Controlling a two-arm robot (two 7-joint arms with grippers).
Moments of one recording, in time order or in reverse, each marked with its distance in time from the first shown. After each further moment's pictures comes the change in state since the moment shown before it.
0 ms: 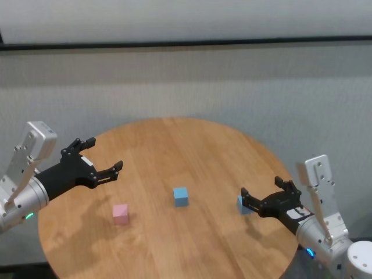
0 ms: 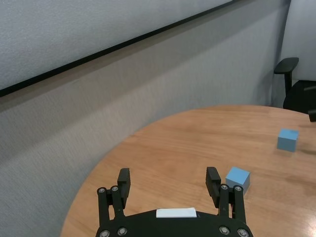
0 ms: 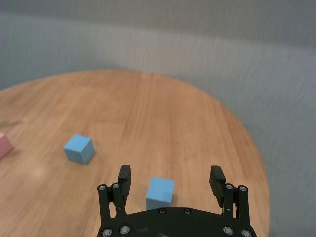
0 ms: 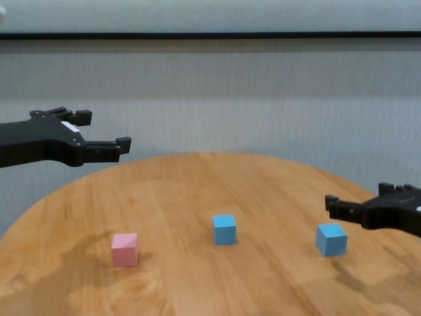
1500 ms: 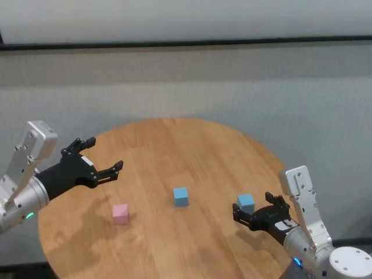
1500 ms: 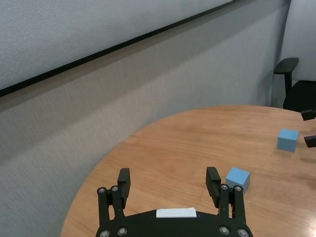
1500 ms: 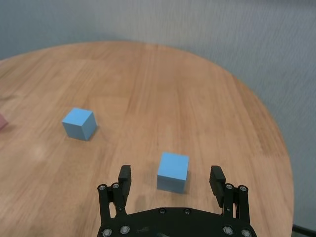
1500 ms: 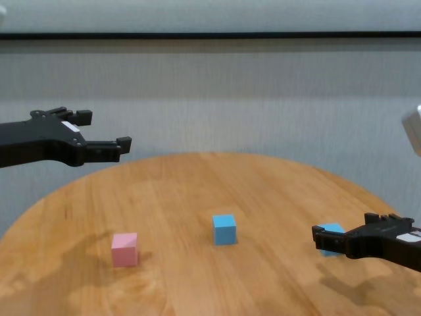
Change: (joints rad) left arm -0.001 -0.001 0.000 0.001 0.000 0.001 0.000; right arm 0.005 -0.082 0.015 0.075 -0.069 0.062 0.022
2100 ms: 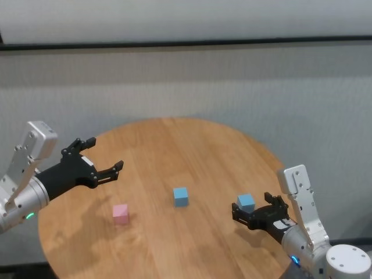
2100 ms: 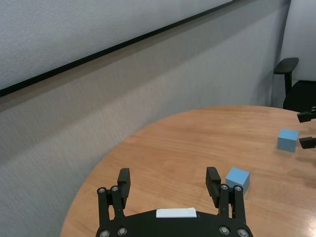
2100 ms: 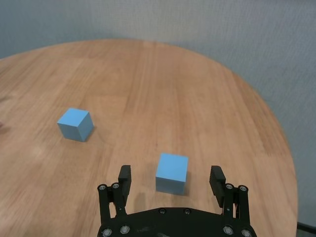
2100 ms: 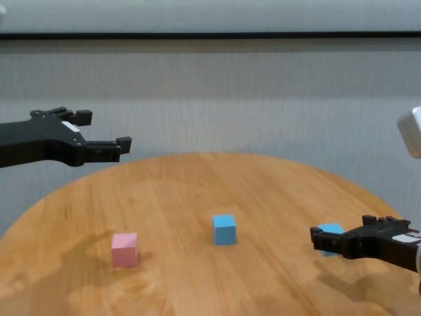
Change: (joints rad) left arm 0.000 0.000 0.000 0.000 0.000 0.000 0.000; right arm 0.017 -0.033 0.016 0.039 -0.021 0.004 0.015
